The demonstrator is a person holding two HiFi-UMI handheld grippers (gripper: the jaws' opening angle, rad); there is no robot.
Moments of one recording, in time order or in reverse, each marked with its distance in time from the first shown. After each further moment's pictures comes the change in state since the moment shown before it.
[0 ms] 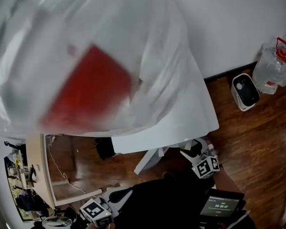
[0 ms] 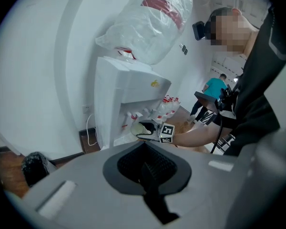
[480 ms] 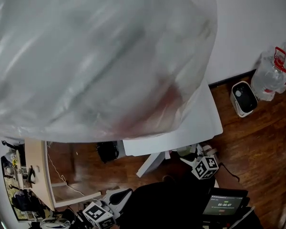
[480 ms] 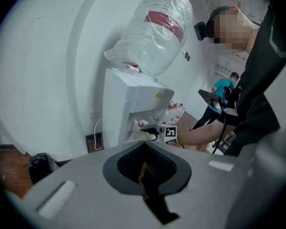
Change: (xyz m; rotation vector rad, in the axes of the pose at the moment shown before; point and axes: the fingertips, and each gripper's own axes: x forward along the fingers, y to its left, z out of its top) left arm -0.029 0.010 0.013 -0.037 -0.066 0.067; right arm 0.010 0.029 0.011 -0.144 0.132 0.244
